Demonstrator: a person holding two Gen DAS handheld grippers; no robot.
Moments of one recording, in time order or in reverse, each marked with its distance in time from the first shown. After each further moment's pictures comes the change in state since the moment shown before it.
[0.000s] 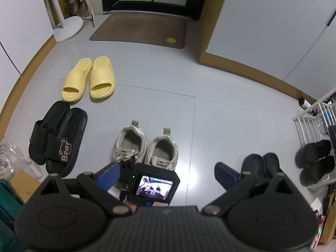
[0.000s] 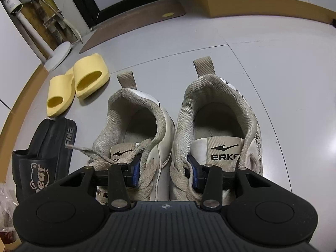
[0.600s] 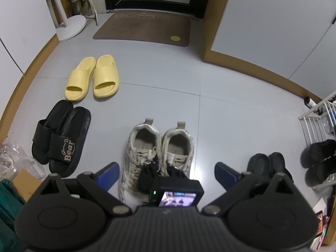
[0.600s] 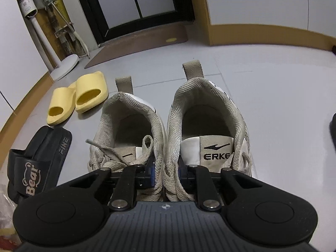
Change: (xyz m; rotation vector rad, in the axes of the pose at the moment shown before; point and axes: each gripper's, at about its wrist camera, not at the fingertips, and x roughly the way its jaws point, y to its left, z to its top) left arm 0.009 -0.001 0.001 0.011 0.009 0.023; right arm -0.030 -0.031 -0.001 -0.111 -0.159 0.001
